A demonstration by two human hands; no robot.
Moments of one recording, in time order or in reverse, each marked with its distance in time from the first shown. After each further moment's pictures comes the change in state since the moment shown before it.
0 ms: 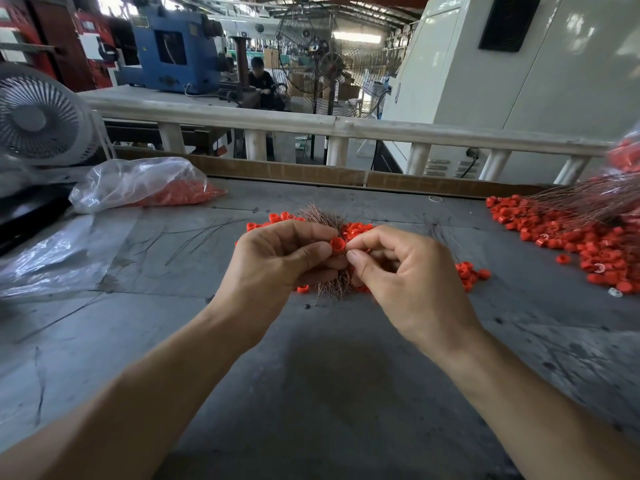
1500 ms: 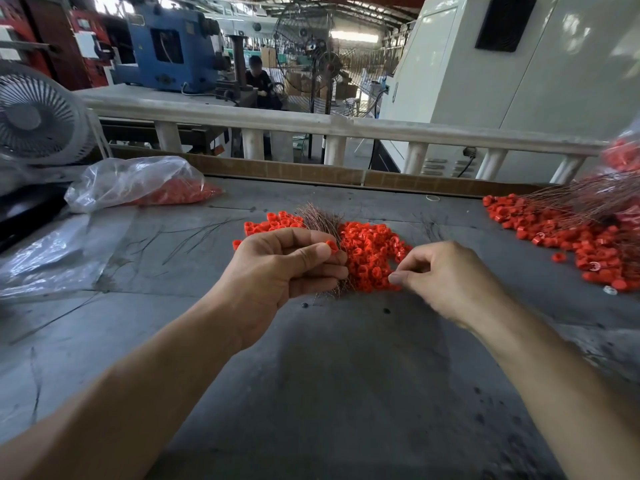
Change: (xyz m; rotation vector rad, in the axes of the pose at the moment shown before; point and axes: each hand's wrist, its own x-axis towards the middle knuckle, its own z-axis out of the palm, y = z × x) left_hand 0.001 0.002 -0.006 -0.120 -0.076 -0.175; right_hand 0.018 0.042 -0.038 -0.502 -0.134 0.452
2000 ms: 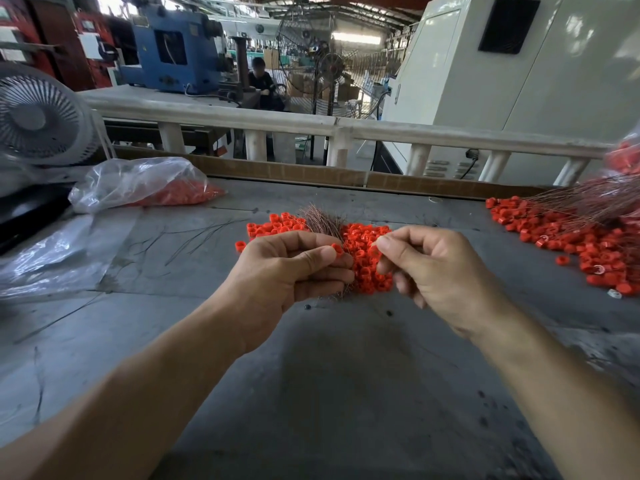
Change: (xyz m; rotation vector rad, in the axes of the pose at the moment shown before) left_hand -0.001 0.000 0.001 -0.019 -0.027 -0.015; right_hand -0.008 -0.016 0.005 0.705 -0.070 -0.261
